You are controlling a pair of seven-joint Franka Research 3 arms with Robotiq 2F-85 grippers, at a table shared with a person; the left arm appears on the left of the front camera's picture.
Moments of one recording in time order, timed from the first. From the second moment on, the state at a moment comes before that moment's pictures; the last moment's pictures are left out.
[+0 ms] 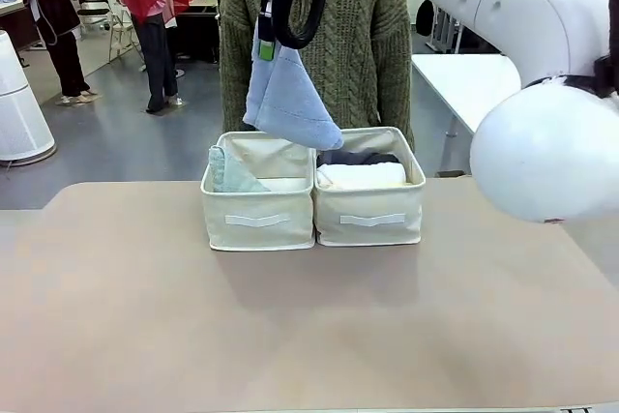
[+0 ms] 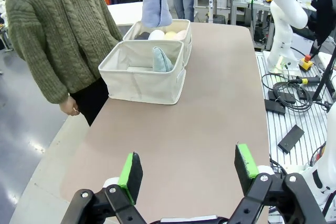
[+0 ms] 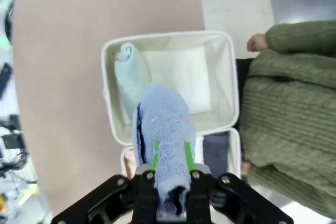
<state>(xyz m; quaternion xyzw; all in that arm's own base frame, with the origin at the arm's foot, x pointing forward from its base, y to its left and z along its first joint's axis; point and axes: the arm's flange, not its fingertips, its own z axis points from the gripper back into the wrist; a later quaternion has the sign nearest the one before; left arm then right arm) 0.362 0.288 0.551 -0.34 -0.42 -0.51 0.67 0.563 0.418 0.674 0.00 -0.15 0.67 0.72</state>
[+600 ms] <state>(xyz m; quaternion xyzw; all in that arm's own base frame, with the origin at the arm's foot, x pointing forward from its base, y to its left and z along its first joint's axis) 0.362 0.288 0.551 -0.34 -0.42 -0.51 0.67 0.552 0.429 0.674 0.00 -0.14 0.68 0.72</state>
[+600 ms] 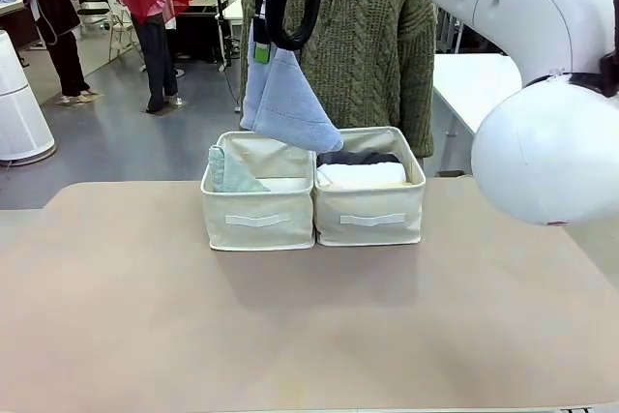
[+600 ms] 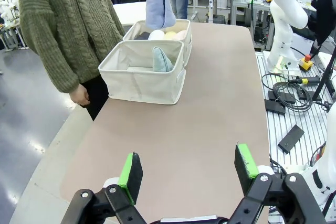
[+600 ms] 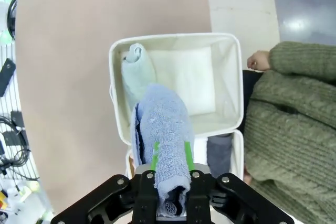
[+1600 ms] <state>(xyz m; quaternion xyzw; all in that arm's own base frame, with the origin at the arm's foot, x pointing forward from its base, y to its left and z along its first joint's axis) 0.362 0.288 0.551 -0.34 -0.42 -0.51 0.67 0.604 0.443 0.629 0.07 -0.22 0.66 0.71</state>
